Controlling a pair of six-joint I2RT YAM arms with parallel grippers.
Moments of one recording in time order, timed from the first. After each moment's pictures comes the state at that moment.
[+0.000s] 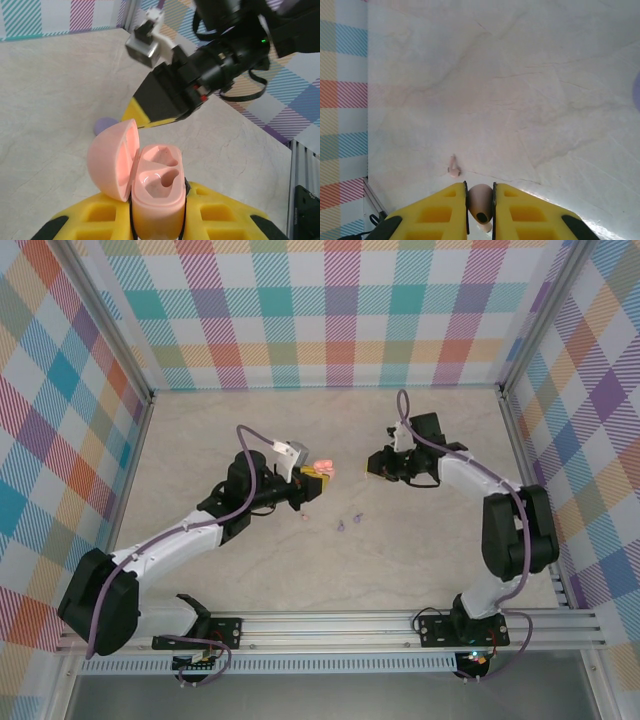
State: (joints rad) left arm -0.60 1.28 0.75 0.23 0.44 -0.24; right arm 0.26 1.64 1.10 -0.37 -0.68 0.48
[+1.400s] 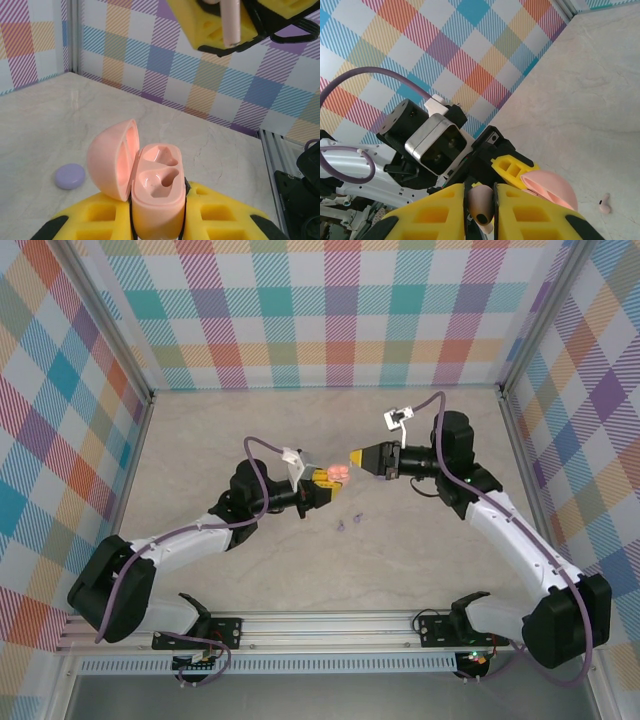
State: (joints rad) left arm -0.63 1.34 0.67 0.57 0.62 -0.11; right arm 0.40 1.18 0.99 -0.06 -0.92 0.59
